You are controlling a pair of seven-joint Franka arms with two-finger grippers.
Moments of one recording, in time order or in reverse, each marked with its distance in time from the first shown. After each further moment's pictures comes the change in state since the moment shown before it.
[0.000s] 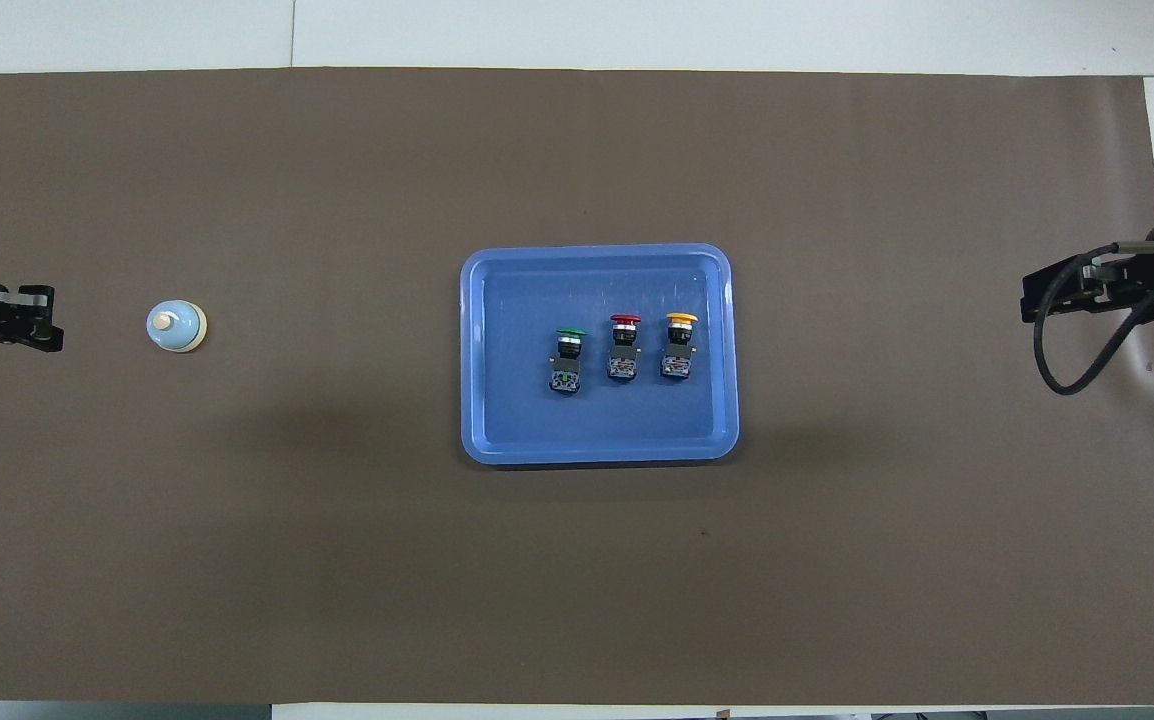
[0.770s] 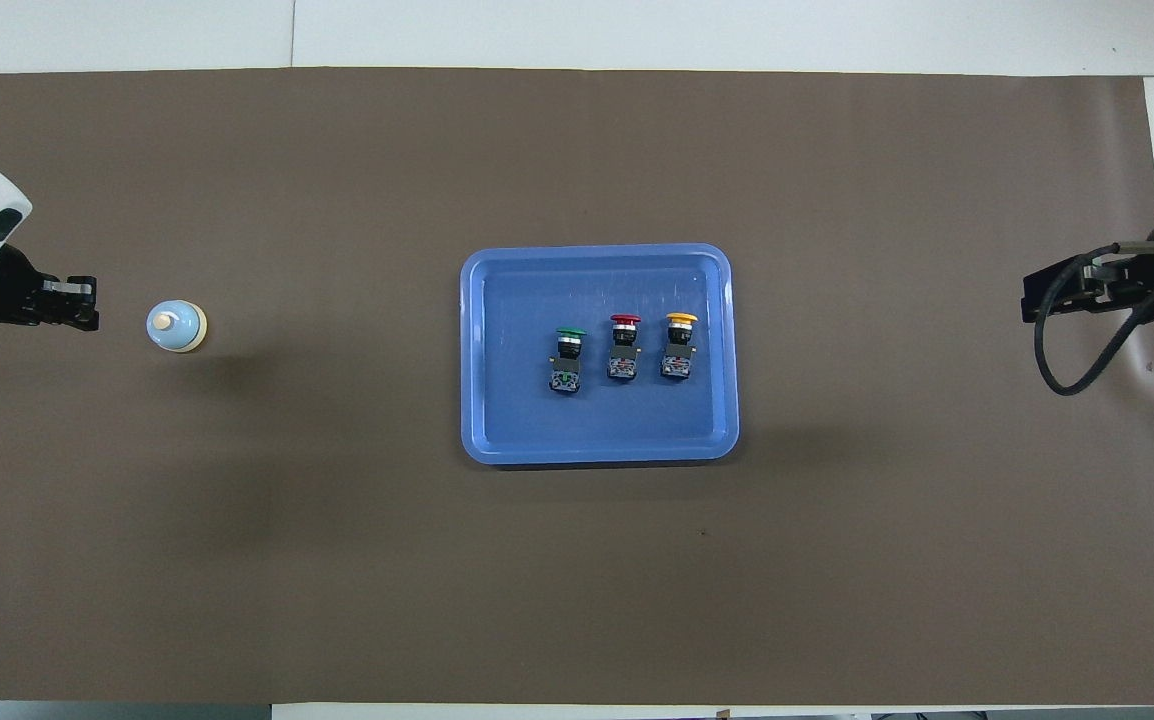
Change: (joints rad) left arm 0.053 0.123 -0.004 -0.095 0.008 0.267 0.031; right arm 0.000 -0.001 0.000 0.000 0.000 0.000 0.000
